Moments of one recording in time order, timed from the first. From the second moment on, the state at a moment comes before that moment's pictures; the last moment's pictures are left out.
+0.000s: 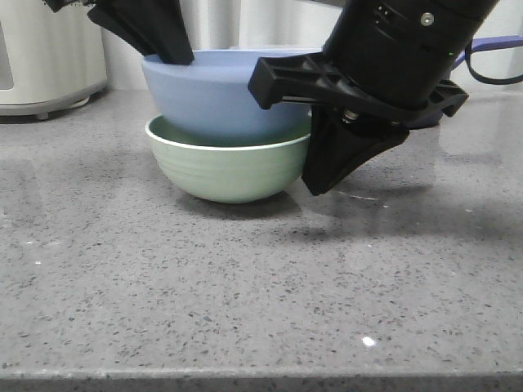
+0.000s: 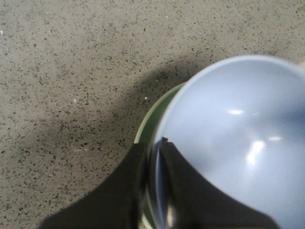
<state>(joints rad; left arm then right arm) -0.46 1.65 -1.50 -0.30 0.97 0.12 0.65 1.51 -1.05 0.17 0.63 0.09</state>
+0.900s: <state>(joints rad) -0.34 1.48 -1.38 -0.28 0.93 0.12 0.53 1.40 -0.99 0.17 0.63 0.09</state>
